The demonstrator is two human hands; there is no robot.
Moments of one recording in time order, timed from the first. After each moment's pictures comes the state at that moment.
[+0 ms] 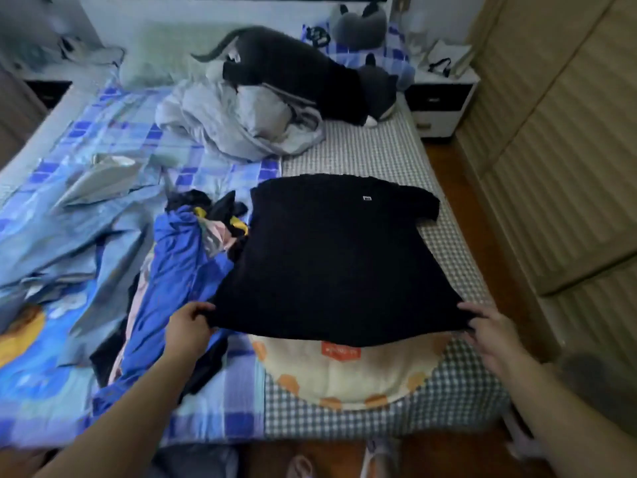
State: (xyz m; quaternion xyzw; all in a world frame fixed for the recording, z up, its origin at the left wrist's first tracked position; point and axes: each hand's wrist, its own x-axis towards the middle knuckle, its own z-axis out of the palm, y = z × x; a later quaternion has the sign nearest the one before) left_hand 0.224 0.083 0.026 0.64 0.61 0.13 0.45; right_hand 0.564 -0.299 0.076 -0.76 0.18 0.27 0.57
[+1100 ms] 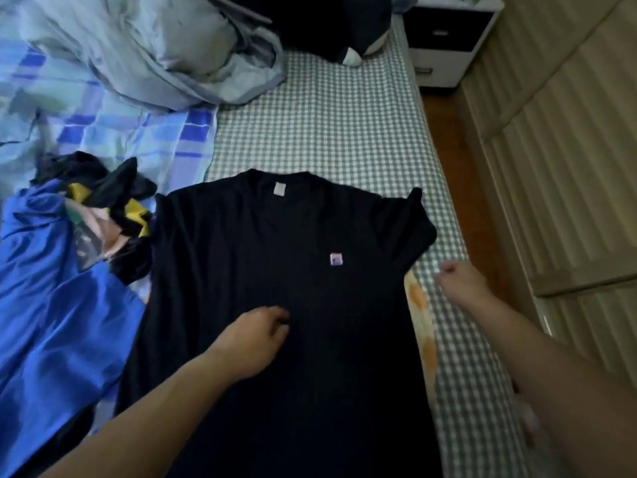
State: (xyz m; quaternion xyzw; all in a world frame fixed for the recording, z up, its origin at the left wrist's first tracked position) left_hand 0.501 0.009 -0.056 0.84 0.32 -0.23 0.37; right_hand 0.806 -0.210 -0.059 -0.93 -0.04 0.30 0.20
